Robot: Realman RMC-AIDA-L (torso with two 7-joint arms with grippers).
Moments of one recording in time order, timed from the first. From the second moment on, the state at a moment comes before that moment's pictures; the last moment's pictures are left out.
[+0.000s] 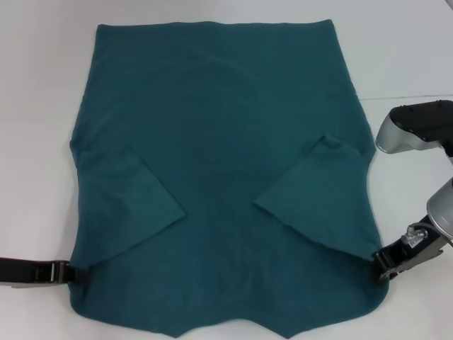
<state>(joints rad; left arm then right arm) -0.51 -2.12 0.71 0.97 2.53 1.47 -2.38 0.62 2.09 -1.21 -1.17 -2.76 -1.61 2.85</state>
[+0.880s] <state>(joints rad) -0.52 -2.08 0.66 0.95 2.54 1.66 -2.41 0.62 2.09 -1.17 -1.20 -2.75 -1.82 2.63</state>
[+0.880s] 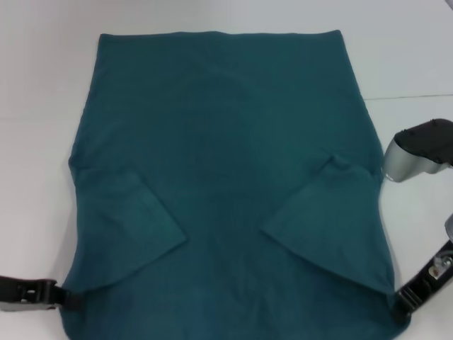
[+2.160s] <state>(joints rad) -0.52 -2.07 0.62 0.96 2.80 2.06 -2.38 0.58 2.02 -1.40 -1.10 -2.51 -1.99 2.50</state>
